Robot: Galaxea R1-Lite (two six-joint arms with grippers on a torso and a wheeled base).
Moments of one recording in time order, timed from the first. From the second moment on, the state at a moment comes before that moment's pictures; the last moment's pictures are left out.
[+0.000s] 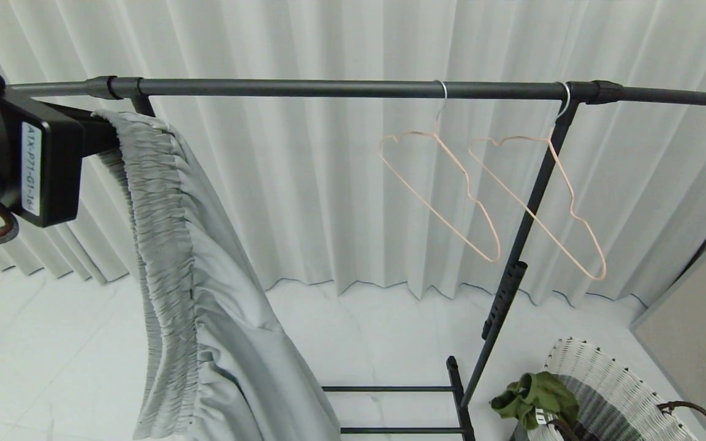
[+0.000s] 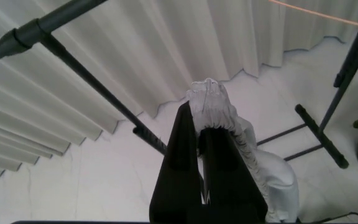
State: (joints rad) left arm -0.78 1.24 -1.40 0.46 0.57 0.27; right arm 0.15 1.11 -1.15 0.43 -0.11 -0.17
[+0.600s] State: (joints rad) left arm -0.77 1.21 -1.31 0.46 0.57 0.27; right arm 0.15 1.18 -1.15 0.42 0.08 -0.12
